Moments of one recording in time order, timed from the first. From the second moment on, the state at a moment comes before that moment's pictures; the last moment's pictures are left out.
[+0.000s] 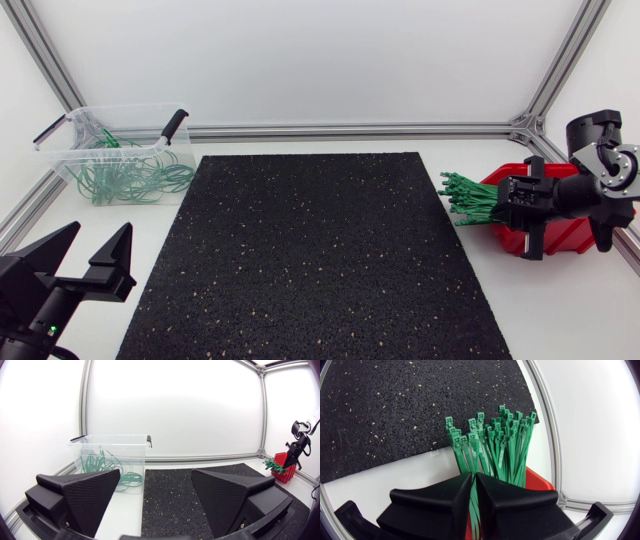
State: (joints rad) left arm -0.05 0.05 0.02 -0.01 0.00 -0.03; right arm -0.24 1.49 0.82 -0.39 -0.22 -1.51
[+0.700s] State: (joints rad) left arm -0.05 0.05 0.02 -0.01 0.00 -0.03; right arm -0.22 1.30 0.85 -0.49 -0.22 -1.45
